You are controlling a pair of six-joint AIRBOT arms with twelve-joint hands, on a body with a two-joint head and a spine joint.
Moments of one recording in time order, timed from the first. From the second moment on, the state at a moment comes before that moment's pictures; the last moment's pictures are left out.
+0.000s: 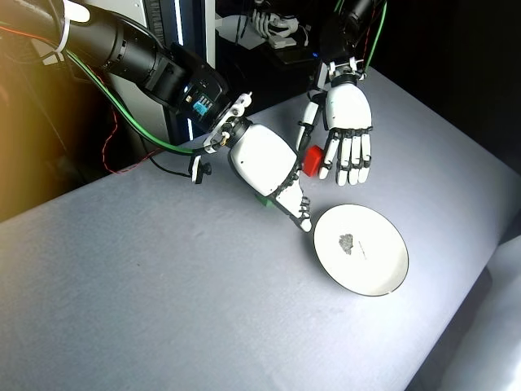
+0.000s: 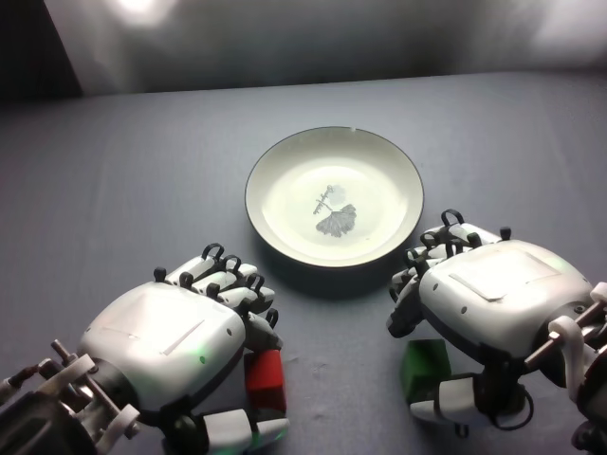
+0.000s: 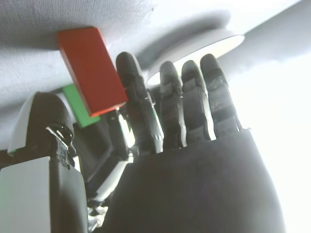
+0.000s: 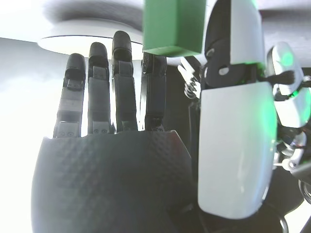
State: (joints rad) left arm 0.69 -1.03 0.67 -0.64 -0.91 1.58; right arm -0.45 -1.12 0.62 1.10 0.89 -1.93
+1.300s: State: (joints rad) left arm 0.70 -1.05 0.68 -0.64 -0.91 1.58; right arm -0.47 -1.12 0.62 1.07 0.91 -1.93
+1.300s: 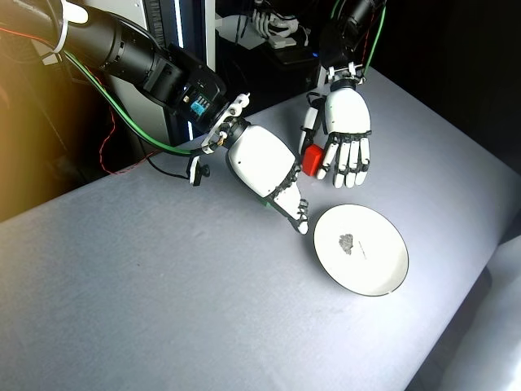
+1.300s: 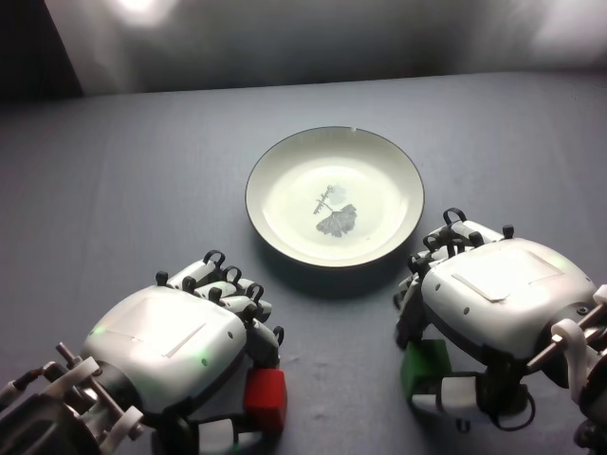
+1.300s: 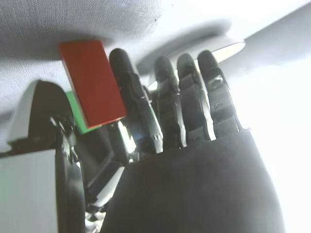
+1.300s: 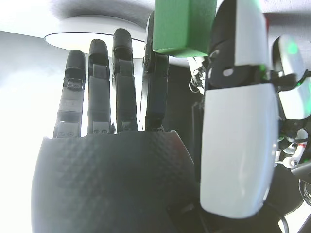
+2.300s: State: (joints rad) left arm 0.62 -1.04 0.68 -0.69 -0.91 1.62; right arm -0.42 -1.11 0.62 1.05 0.91 -1.93
